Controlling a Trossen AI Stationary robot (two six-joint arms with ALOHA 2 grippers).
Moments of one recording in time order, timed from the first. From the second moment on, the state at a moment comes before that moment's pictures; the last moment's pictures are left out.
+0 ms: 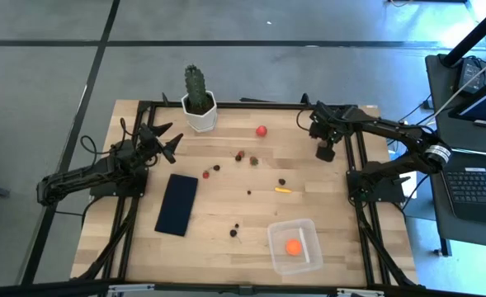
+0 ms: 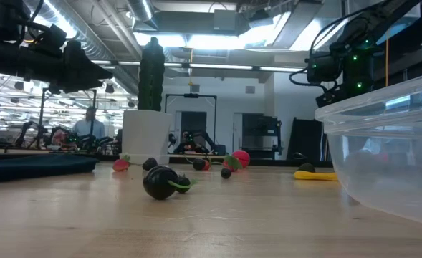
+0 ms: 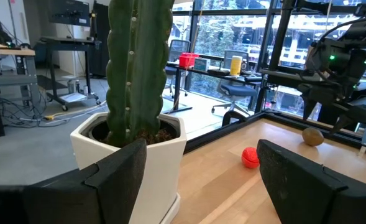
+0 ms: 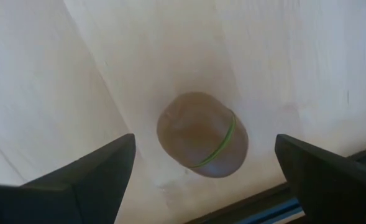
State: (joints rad) left arm 0.36 0.04 0.01 0.07 -0.43 -0.10; right arm -0.73 1.32 0.78 -0.90 0.13 -0.40
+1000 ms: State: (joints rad) left arm 0.36 0.04 0.01 0.07 -0.43 -0.10; right arm -0.73 1.32 0.77 -0.86 0.13 -0.45
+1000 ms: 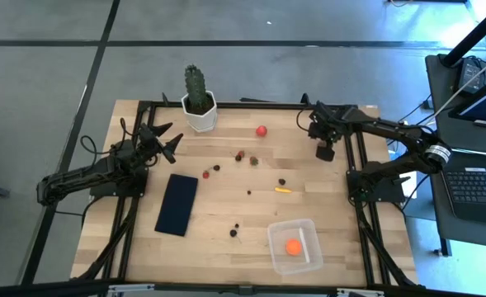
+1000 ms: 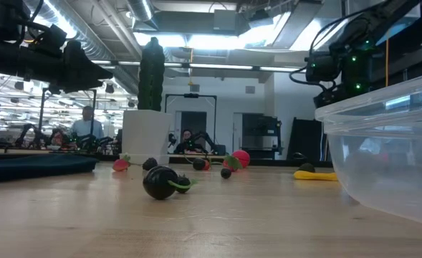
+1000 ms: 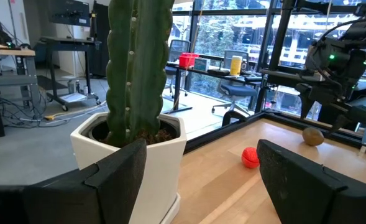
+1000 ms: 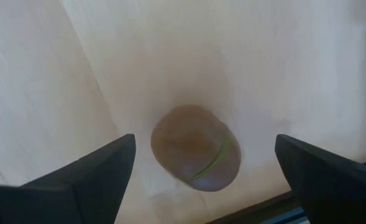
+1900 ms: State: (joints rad) left arm 0.36 0.04 0.01 0.07 -0.43 -0.10; right arm -0.73 1.31 0.55 -0.64 0.17 -0.50
